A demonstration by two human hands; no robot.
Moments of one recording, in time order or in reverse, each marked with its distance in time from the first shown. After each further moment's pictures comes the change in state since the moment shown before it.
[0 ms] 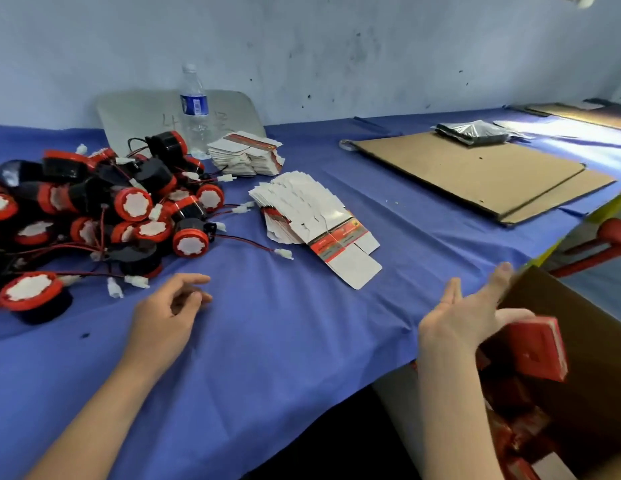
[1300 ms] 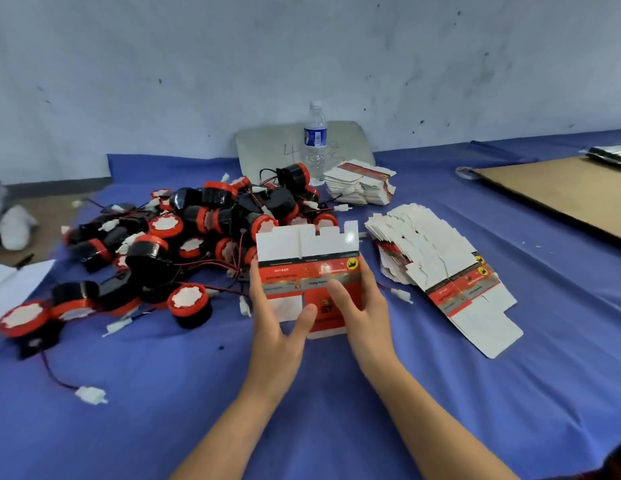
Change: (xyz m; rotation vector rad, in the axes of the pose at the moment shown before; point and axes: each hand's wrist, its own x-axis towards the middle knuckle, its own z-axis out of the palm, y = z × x) left_hand 0.003 0.012 -0.005 -0.309 0.198 0.134; right_hand -0.132 0.160 0.047 -0.621 -1.313 0.129
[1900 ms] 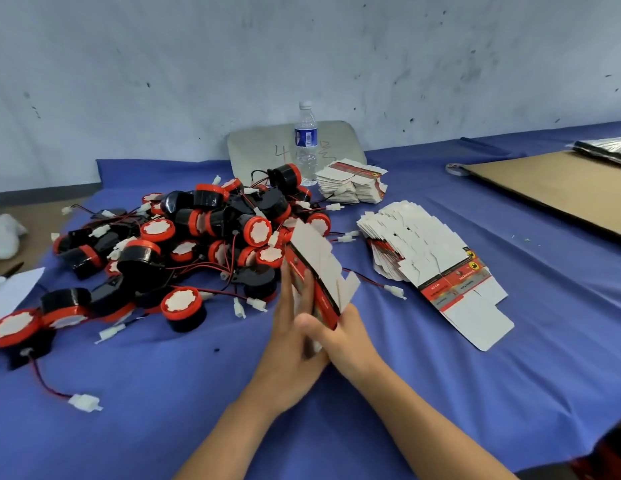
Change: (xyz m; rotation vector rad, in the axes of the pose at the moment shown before) left_hand -0.006 -0.006 0.004 0.390 -0.342 0.184; right_hand -0.014 -0.004 0.012 -0.058 -0.233 -0.018
